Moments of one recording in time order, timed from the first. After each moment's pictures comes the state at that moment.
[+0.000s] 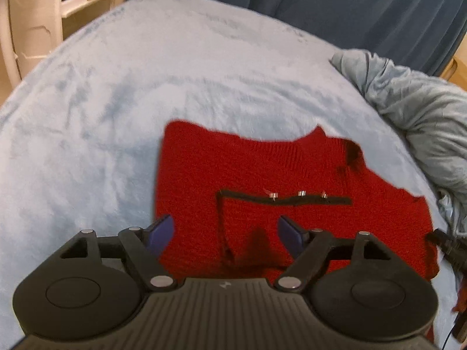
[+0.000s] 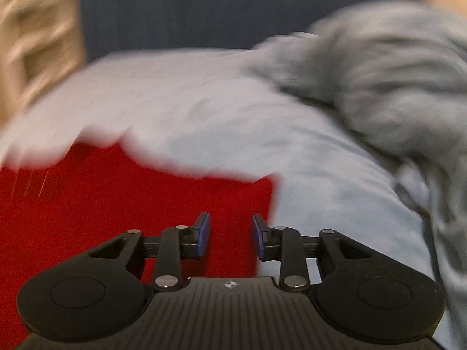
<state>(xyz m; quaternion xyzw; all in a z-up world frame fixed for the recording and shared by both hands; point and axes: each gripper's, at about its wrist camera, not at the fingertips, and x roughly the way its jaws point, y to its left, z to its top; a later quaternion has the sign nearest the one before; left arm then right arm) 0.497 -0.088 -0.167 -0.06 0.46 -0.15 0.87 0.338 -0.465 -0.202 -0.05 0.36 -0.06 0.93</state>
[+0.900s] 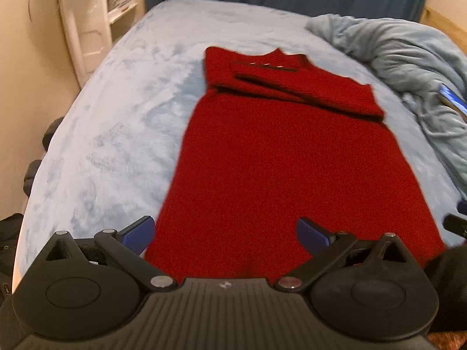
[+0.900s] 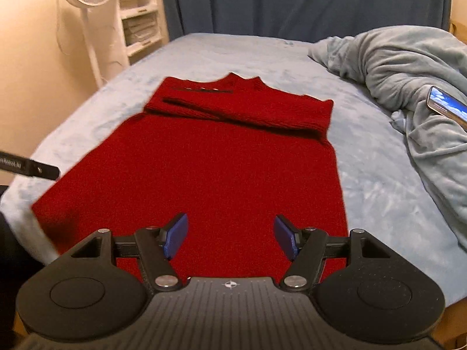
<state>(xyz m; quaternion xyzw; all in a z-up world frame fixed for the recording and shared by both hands) 0.124 0.004 -0.096 0.02 0.45 -0.14 0.88 0.002 -0.298 -0.082 0.02 0.38 -0.01 0.93</state>
